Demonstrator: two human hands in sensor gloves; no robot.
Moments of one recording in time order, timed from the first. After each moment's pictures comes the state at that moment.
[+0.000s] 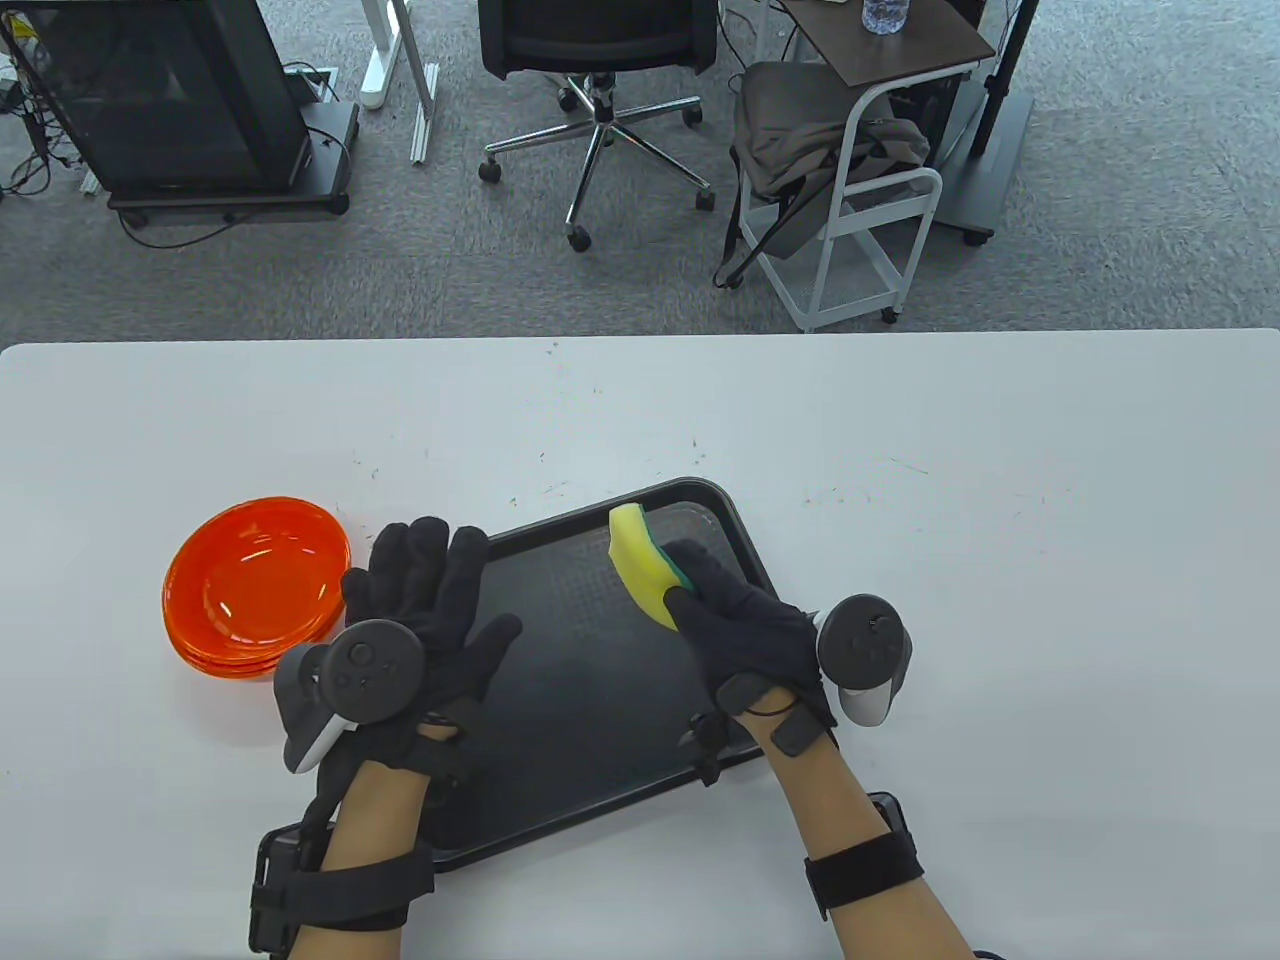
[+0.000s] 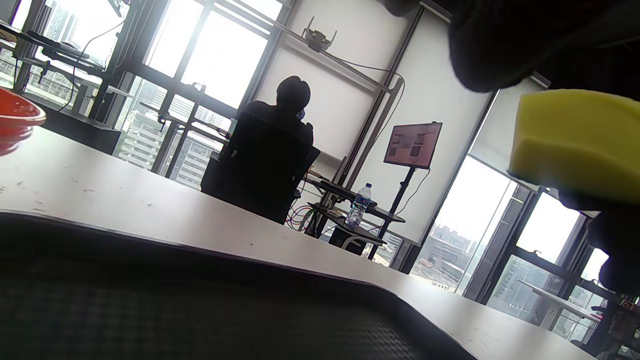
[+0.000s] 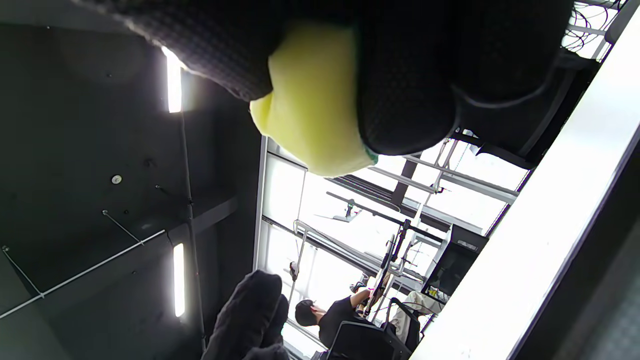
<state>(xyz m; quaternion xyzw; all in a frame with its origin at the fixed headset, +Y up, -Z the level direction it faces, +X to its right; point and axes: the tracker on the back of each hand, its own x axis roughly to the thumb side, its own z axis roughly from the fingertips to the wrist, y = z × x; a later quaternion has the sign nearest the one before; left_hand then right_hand) -0.238 -0.658 -0.259 0.08 -0.11 0.24 0.96 0.093 -0.684 -0.279 0.19 -0.11 0.76 0.61</state>
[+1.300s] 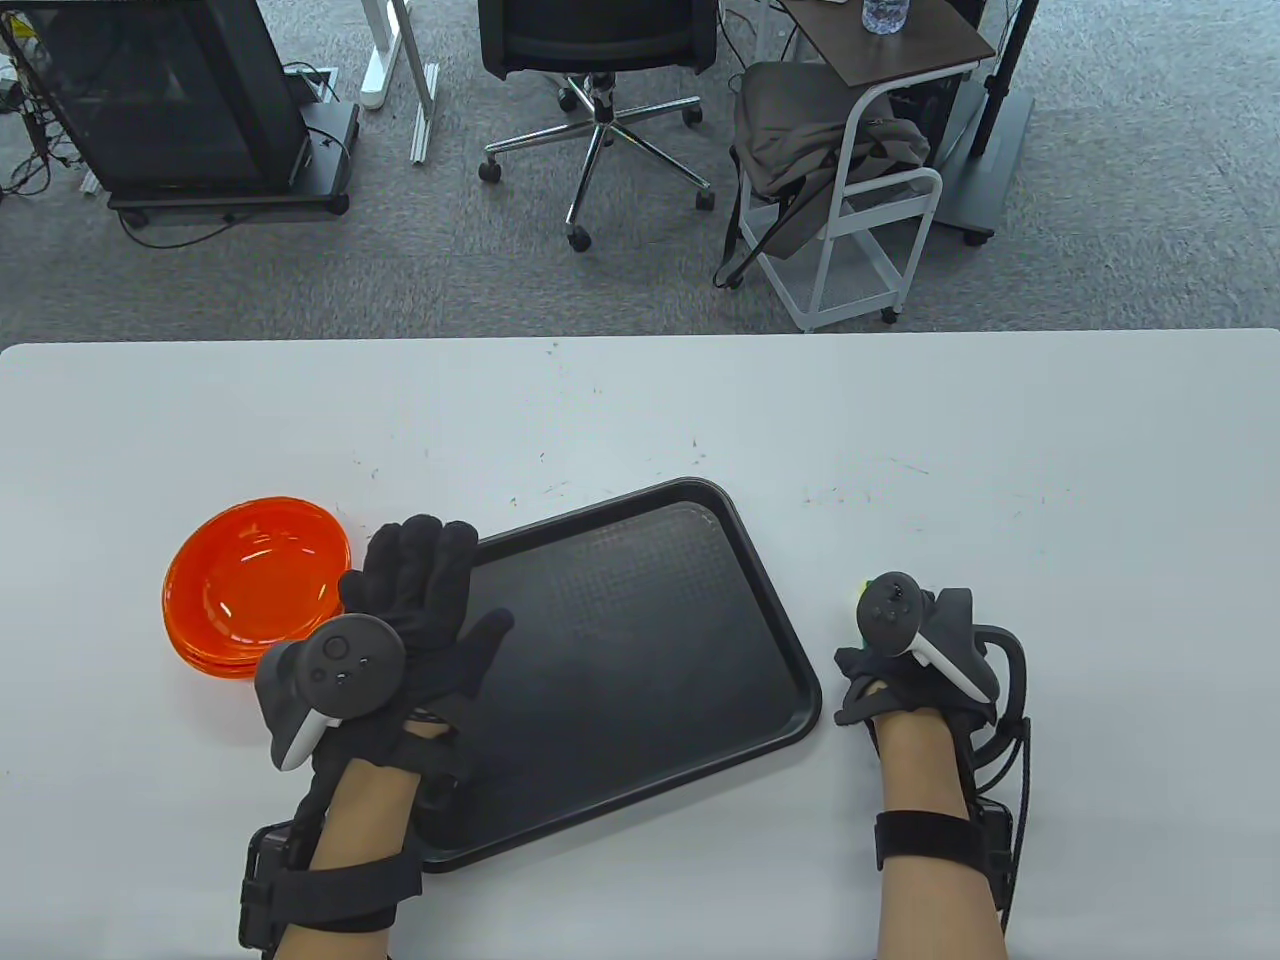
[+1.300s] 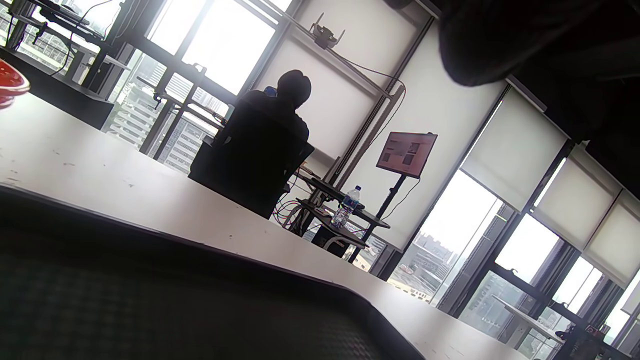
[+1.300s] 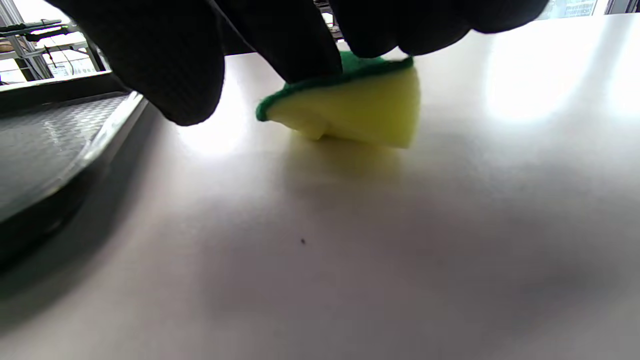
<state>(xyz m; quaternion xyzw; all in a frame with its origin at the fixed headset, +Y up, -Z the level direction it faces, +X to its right) -0.245 -0.658 -0.261 0.06 -0.12 0.29 0.95 0.198 -0.736 -0.296 -0.04 0.12 0.99 0.07</state>
